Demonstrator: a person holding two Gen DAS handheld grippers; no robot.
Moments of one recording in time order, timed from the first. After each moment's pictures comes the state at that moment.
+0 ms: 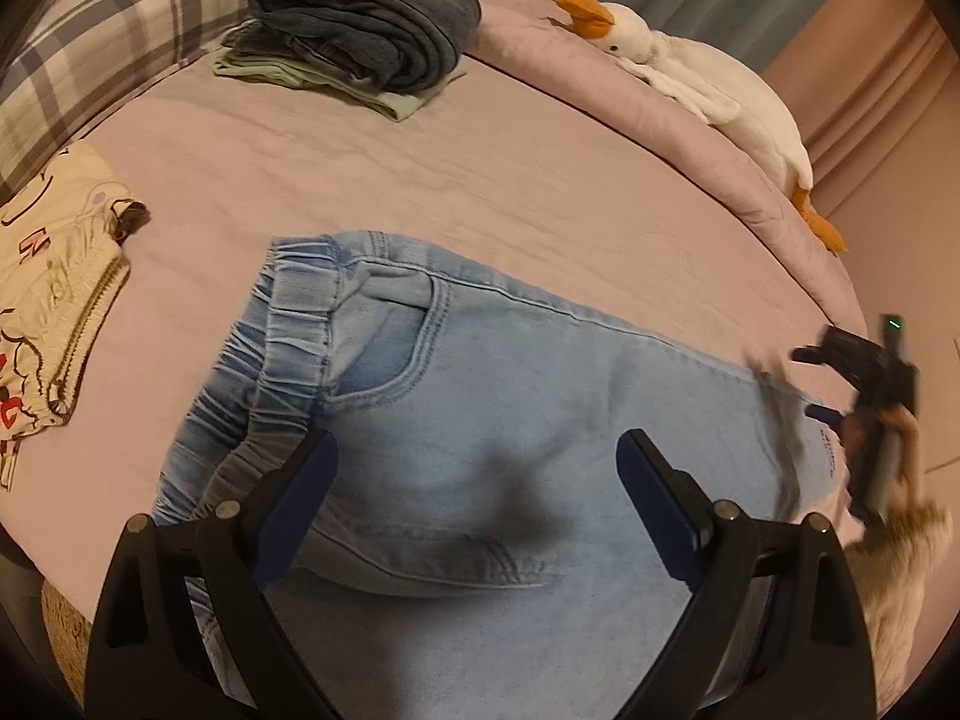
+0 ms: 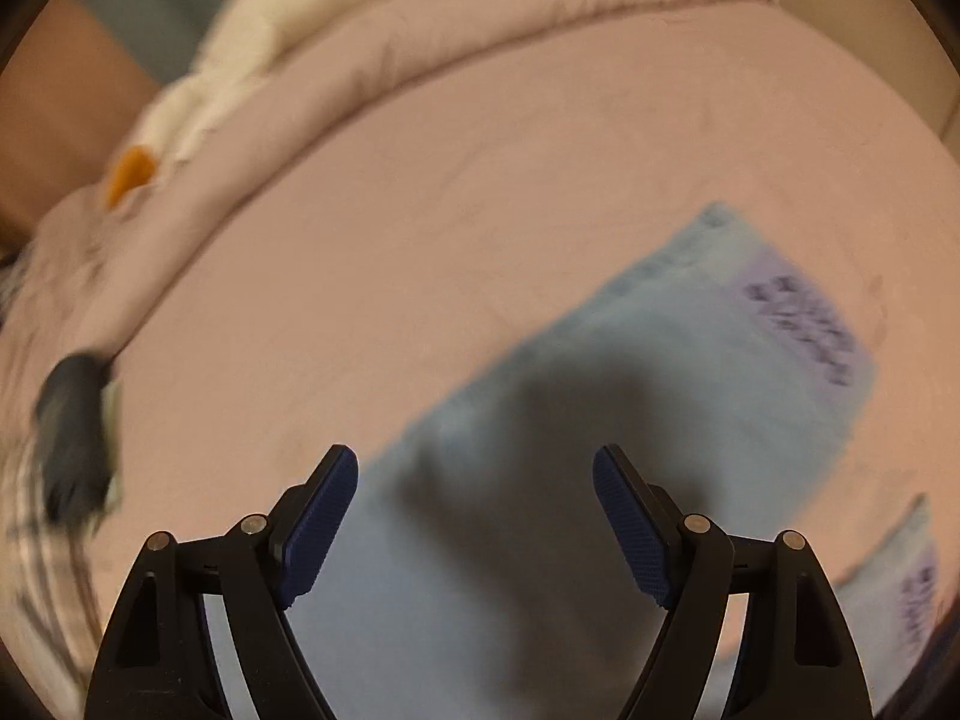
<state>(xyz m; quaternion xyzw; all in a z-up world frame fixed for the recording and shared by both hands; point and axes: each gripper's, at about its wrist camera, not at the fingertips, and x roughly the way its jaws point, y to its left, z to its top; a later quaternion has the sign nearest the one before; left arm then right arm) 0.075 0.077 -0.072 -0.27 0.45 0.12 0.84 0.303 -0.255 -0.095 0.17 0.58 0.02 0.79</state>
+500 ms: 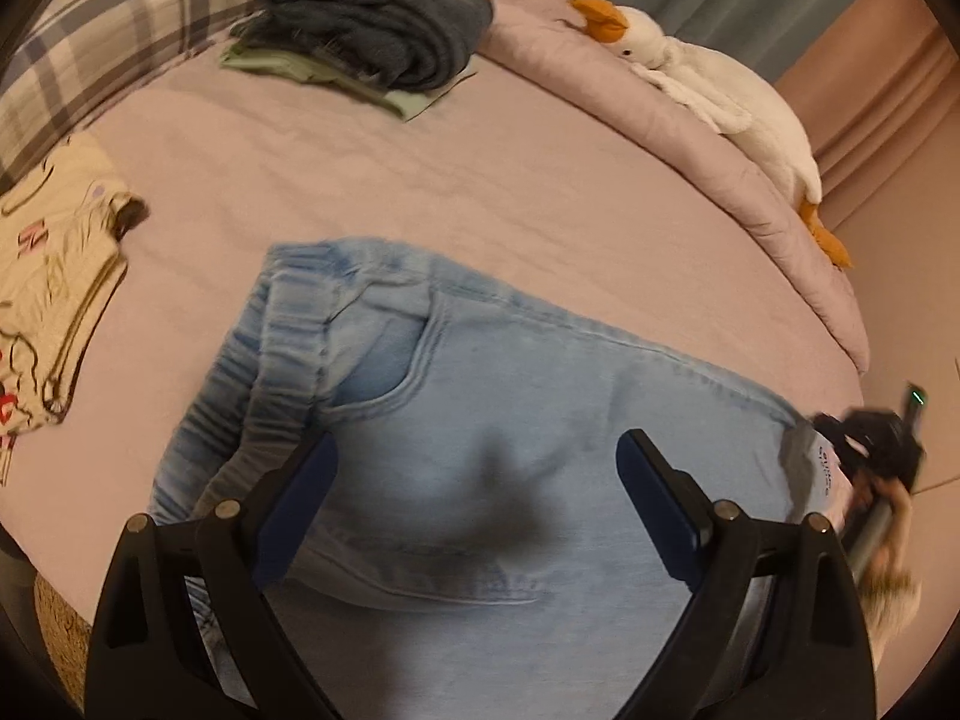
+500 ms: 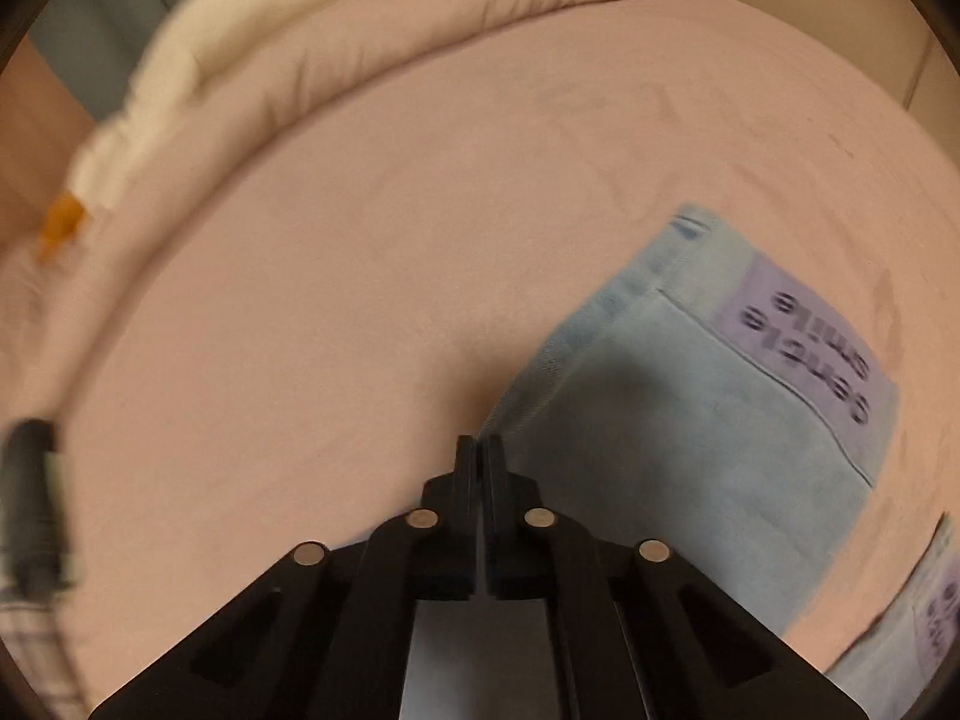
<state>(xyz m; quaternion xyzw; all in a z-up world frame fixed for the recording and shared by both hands) 0.085 0.077 -0.068 -0.29 0.44 0.12 0.84 0.268 -0.318 -0.091 0.23 0.51 0.02 0.83</state>
